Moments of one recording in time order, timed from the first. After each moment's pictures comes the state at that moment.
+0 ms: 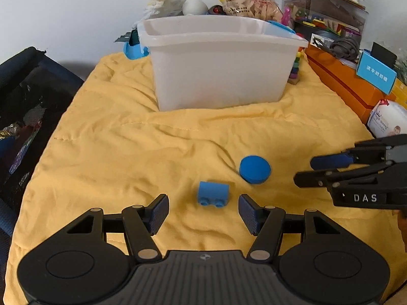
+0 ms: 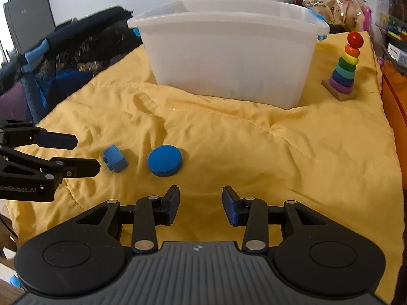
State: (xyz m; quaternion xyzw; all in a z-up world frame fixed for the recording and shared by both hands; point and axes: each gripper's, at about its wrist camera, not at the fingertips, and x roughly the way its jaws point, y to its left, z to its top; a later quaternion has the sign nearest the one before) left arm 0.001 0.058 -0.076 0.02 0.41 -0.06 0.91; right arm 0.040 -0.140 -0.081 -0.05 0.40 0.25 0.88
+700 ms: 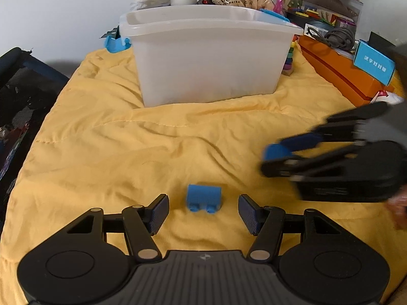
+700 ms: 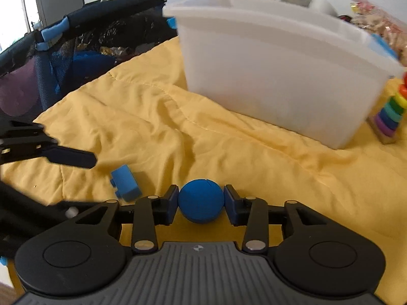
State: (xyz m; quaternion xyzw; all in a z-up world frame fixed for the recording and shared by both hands) left arm 0.021 0.047 -0.090 0.03 0.42 -0.08 0.90; right arm 0.070 -0.105 -0.084 -0.13 0.39 0.30 0.86
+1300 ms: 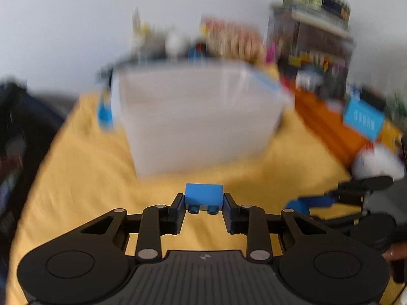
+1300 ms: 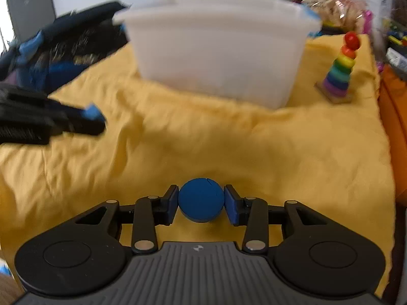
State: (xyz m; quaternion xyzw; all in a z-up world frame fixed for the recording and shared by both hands) left arm 0.059 0.042 -0.012 0.01 0.33 -0.10 0.94; right arm 0.072 -0.159 -0.070 -0.08 0.39 0.24 0.89
